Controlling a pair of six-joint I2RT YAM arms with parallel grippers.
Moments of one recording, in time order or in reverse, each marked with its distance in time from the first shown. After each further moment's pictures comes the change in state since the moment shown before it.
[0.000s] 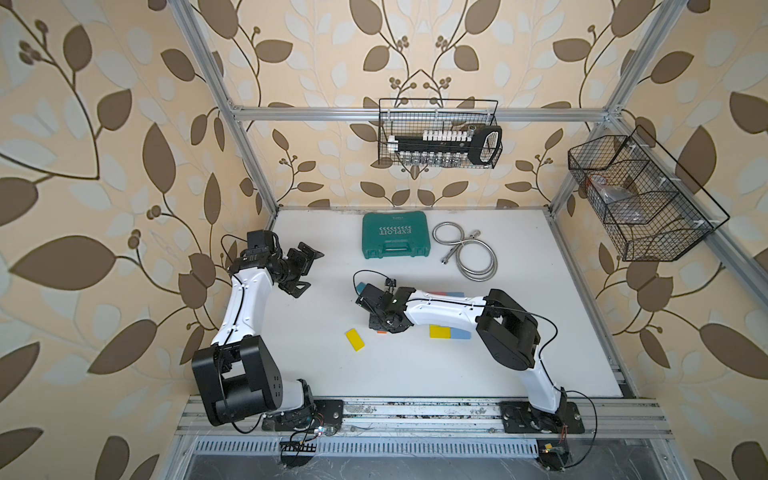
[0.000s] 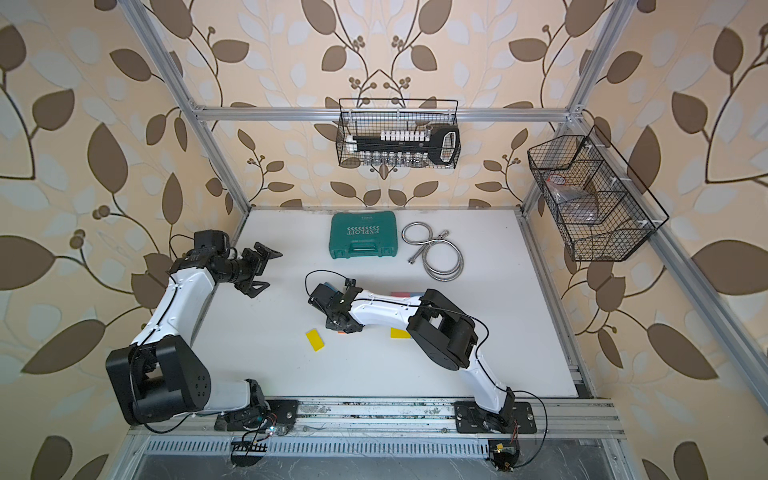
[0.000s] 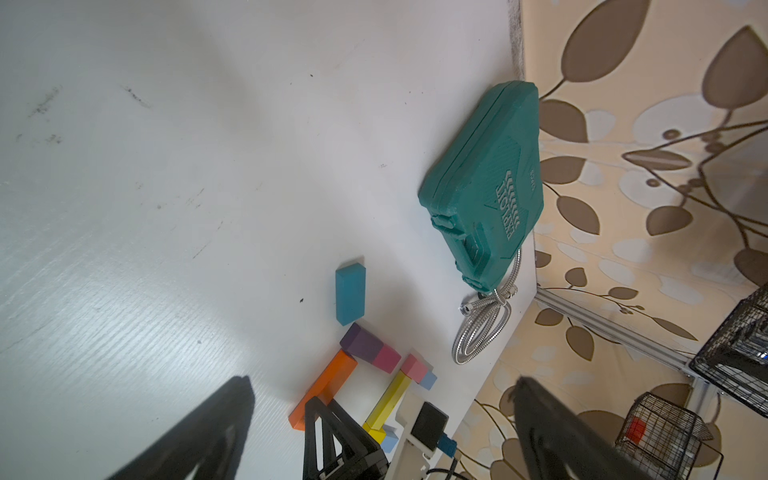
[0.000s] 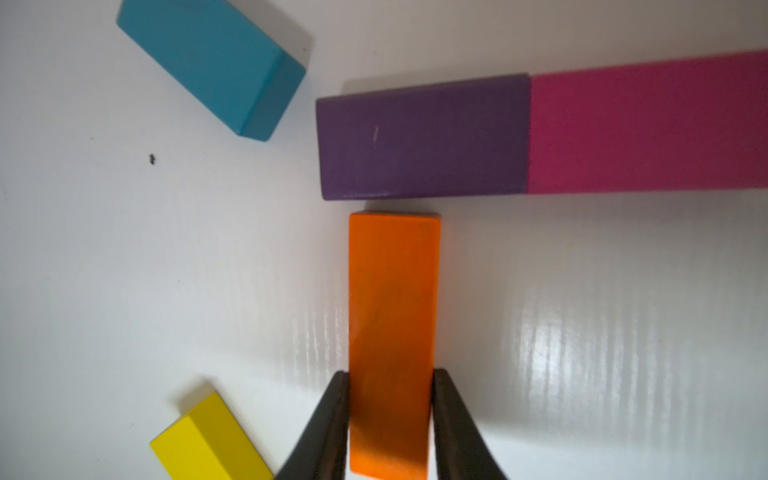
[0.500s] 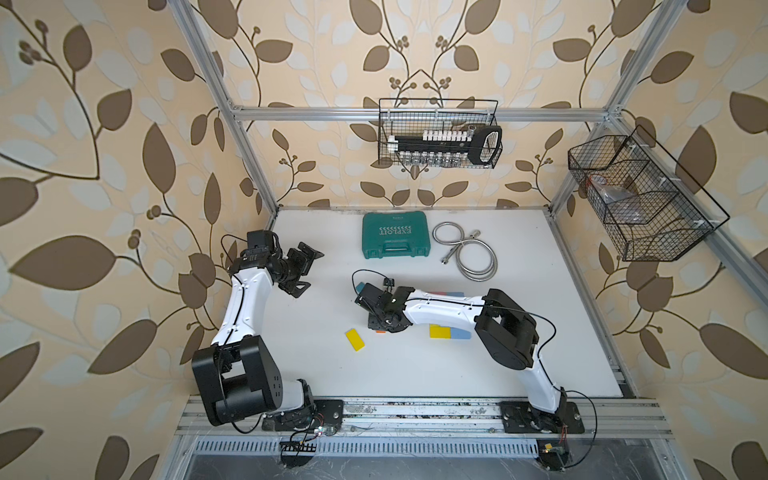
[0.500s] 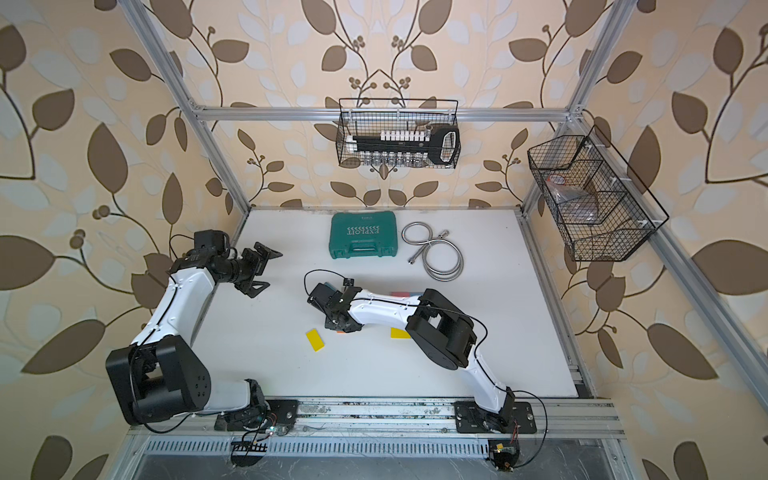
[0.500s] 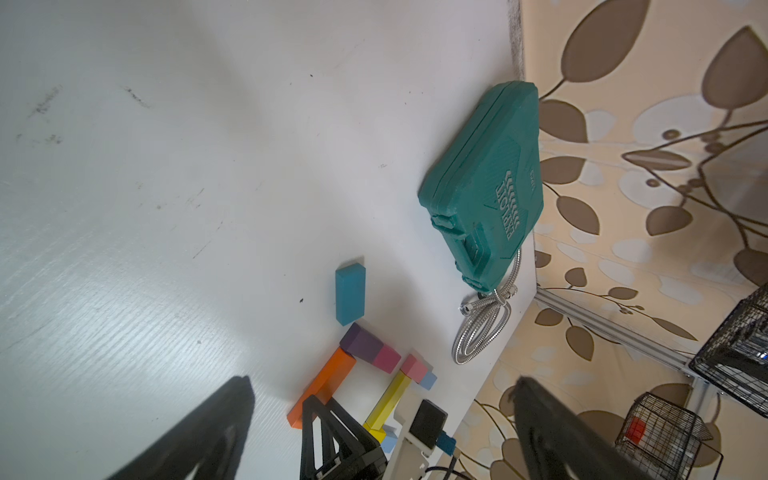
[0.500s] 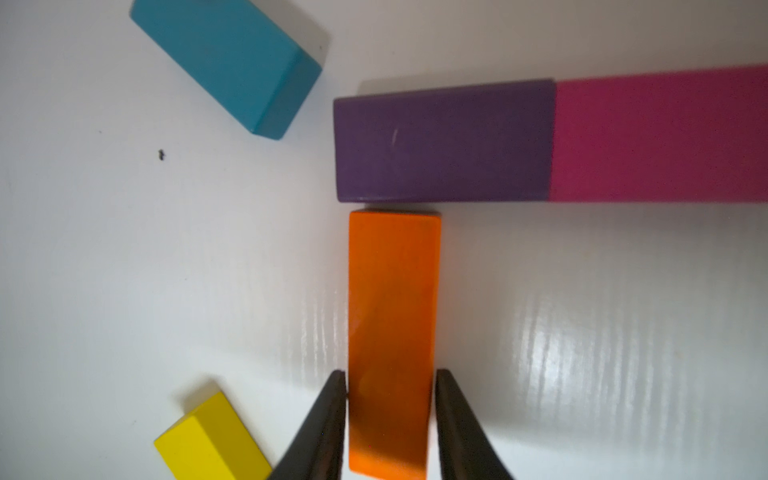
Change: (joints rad) left arm 0.000 0.000 0.000 0.000 0.000 -0.001; right arm 0.000 0.008 0.012 0.000 -0.008 -0.025
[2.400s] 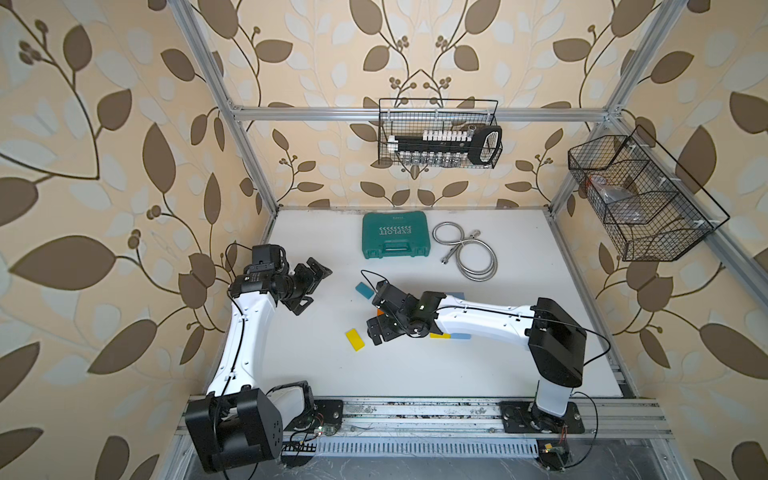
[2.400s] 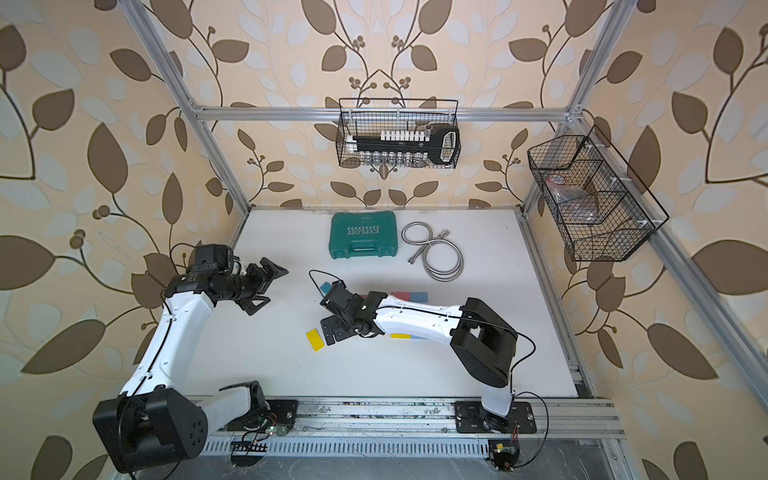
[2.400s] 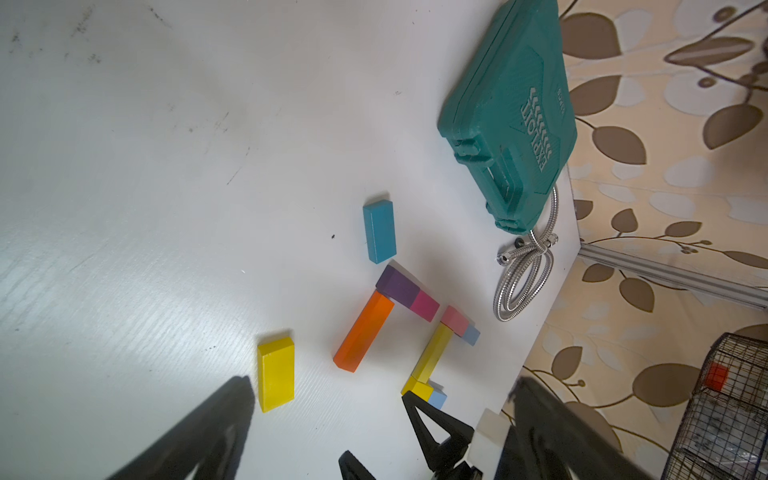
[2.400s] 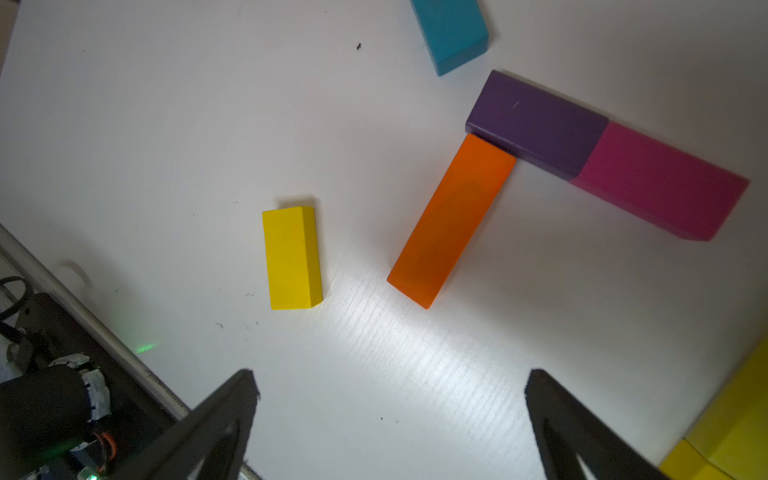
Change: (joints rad) left arm -0.072 -0.226 -0.102 -0.139 -0.062 0.106; right arm 0.030 -0.302 -0.254 0.103 -0.115 -0.447
